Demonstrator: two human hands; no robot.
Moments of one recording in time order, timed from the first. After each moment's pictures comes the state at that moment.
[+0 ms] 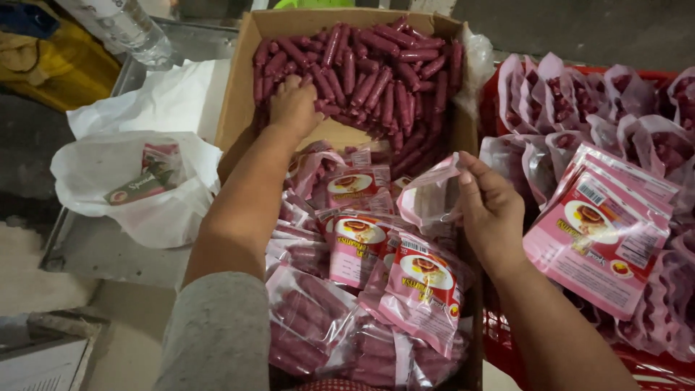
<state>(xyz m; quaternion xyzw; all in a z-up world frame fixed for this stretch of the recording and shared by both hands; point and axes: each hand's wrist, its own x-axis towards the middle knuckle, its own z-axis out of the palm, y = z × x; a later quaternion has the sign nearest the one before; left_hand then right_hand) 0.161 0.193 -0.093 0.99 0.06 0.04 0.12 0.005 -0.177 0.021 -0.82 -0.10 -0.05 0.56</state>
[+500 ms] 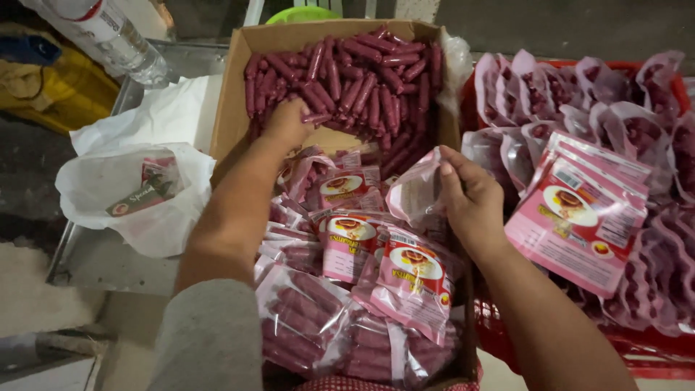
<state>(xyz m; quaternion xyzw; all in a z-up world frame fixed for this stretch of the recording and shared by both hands) 0.171 0.211 -0.145 0.96 0.05 0.04 0.29 0.012 -0.181 0.010 -0.84 -0.12 -0.11 0.53</state>
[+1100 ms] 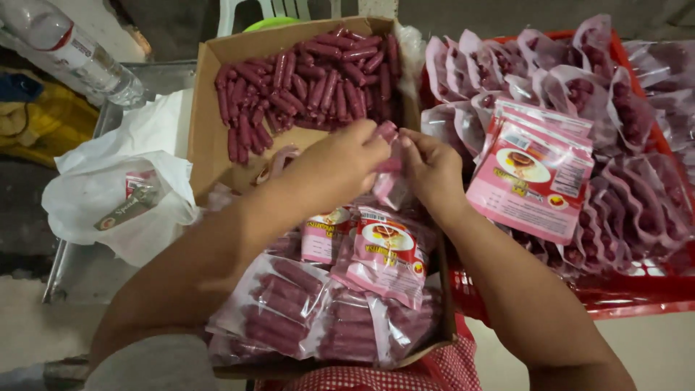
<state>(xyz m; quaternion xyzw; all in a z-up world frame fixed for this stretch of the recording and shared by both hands) 0.002 0.024 0.070 0.88 -0.41 0.19 0.10 0.019 -0.176 0.003 -0.85 -0.06 -0.11 0.52</state>
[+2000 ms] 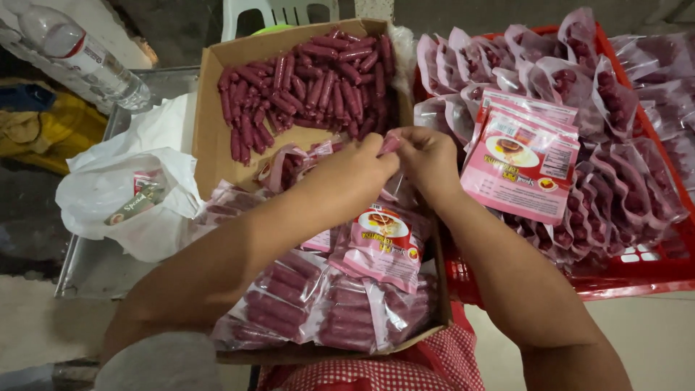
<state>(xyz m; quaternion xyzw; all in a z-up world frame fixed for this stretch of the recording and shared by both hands) -0.038 -0.010 0.079 0.92 -0.36 0.15 0.07 0.029 -0.174 -0.003 -0.82 -0.02 -0.06 0.56</state>
